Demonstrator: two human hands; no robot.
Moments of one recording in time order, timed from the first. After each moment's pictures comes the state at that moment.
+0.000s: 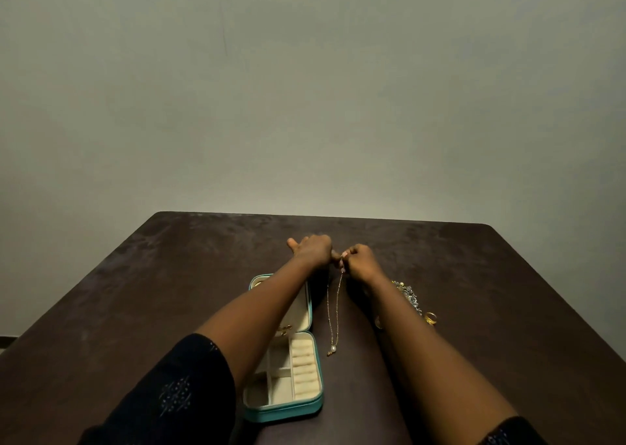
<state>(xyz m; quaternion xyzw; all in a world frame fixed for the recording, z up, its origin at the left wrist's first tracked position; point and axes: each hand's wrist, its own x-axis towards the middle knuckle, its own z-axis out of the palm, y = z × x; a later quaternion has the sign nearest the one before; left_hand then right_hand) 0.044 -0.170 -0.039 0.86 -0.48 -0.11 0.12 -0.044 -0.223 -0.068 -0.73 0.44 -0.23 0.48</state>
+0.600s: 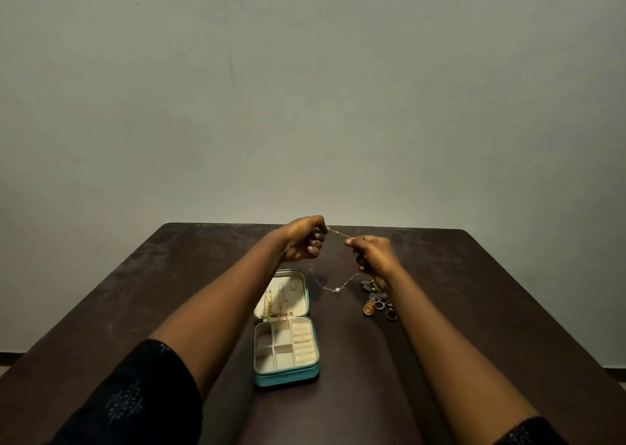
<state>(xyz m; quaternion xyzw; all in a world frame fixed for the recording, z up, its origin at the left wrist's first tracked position) 0.030 -0.102 0.030 0.60 -0.30 -0.52 0.52 -0.112 -0.179 -0.009 -0.62 0.35 -0.33 0.61</state>
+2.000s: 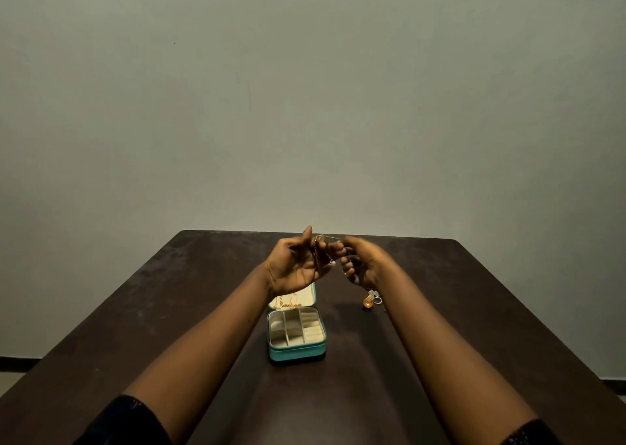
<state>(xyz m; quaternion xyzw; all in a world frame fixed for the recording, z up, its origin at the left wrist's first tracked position) 0.002 -0.011 0.013 0.34 -0.32 -0.61 0.64 -0.127 -0.103 0.035 -0.54 0.41 -0.21 0.70</state>
